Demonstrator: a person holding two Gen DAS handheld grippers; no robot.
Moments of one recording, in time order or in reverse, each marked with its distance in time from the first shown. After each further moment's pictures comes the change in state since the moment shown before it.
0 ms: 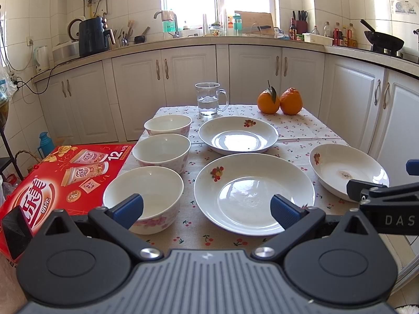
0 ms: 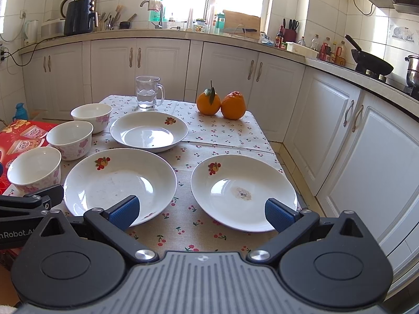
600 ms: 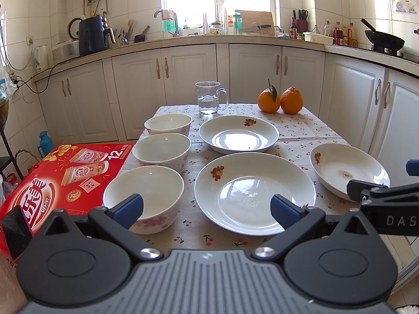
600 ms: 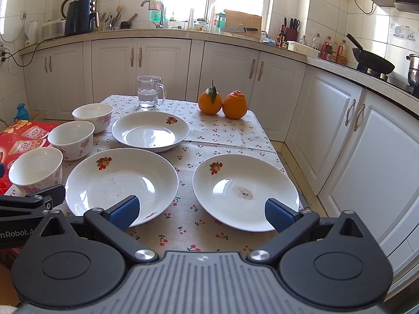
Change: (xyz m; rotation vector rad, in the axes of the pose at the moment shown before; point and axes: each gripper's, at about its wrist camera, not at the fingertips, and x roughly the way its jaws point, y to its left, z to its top) left arm 0.000 0.000 0.000 -0.001 0.001 0.000; right arm -0.001 0.002 0.001 0.005 0.004 0.007
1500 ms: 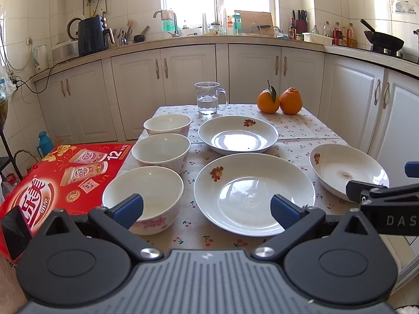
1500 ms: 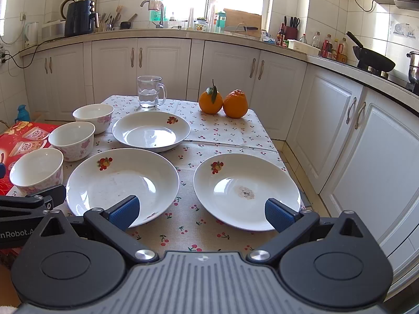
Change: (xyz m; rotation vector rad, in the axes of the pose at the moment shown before) left arm 0.000 0.000 0.001 -0.002 0.001 -0.002; right arm 0.000 0.001 0.000 0.006 0.000 0.004
